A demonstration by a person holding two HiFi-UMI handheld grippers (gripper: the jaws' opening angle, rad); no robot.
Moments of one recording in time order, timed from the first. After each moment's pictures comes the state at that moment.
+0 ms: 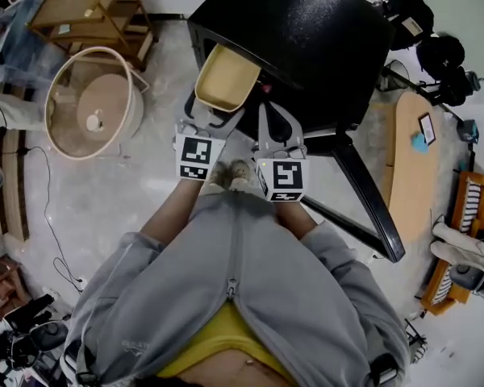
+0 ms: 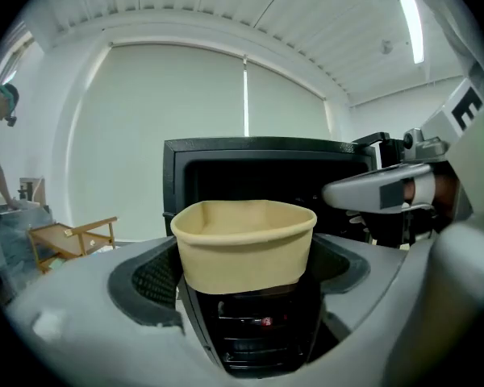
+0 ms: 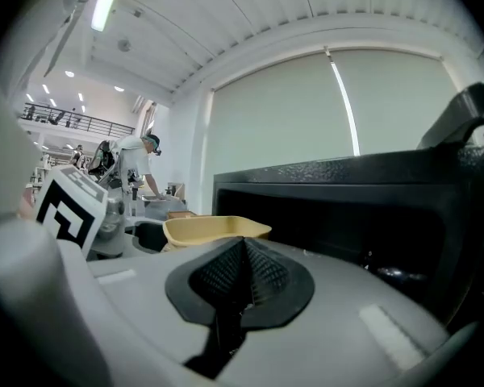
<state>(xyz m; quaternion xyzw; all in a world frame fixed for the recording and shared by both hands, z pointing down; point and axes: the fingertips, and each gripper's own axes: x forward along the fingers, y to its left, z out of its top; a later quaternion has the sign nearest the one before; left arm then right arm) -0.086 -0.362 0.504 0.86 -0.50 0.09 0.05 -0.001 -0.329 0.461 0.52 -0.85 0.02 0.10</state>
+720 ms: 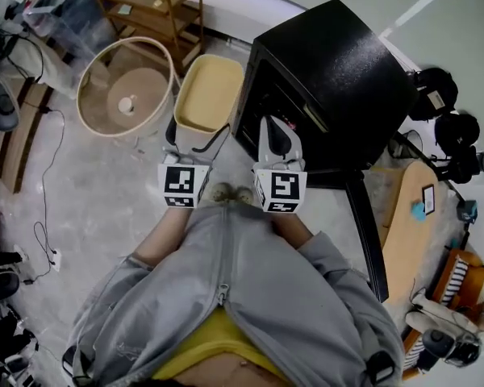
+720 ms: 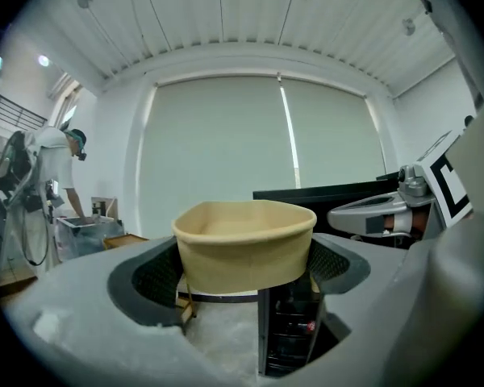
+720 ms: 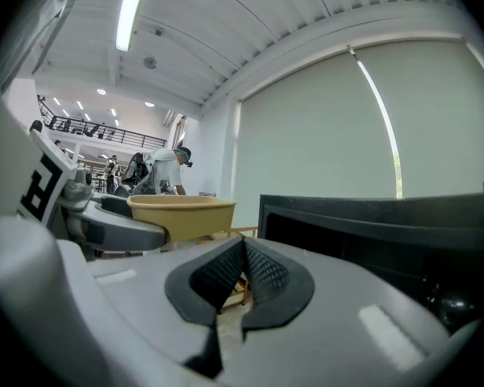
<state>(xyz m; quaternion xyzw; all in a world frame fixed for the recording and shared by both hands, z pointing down) -0.215 -0.285 0.432 0.74 -0.66 0.06 0.03 -0.083 -0.317 0.429 0.43 -0.90 -0.01 0.08</state>
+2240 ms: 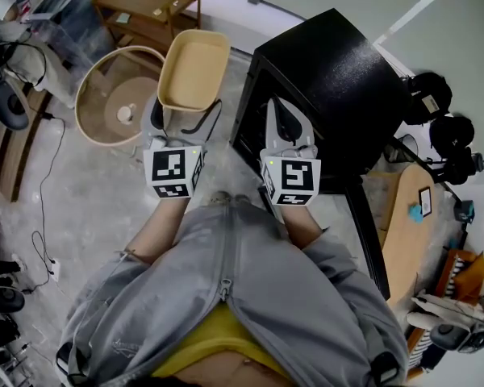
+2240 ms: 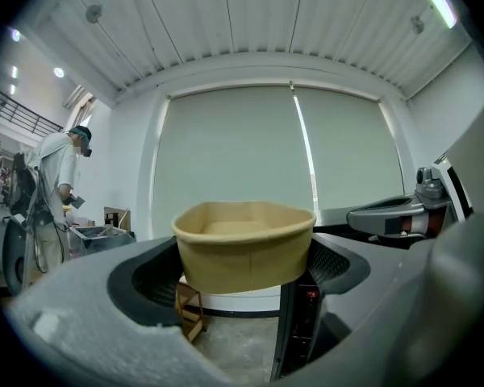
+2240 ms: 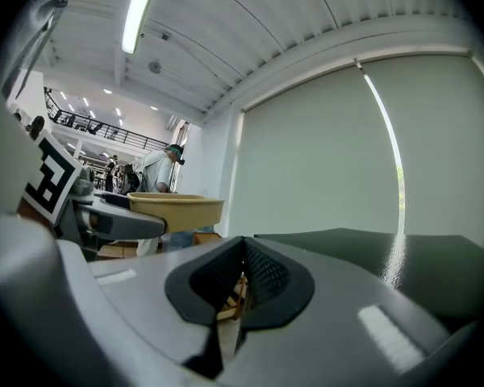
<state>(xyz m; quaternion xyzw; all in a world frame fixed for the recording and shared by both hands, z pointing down) -0.257 -0.309 0.357 0.71 -0.70 0.03 0.02 -0.101 -0.344 0.353 0.43 -0.90 -0.05 0.06</state>
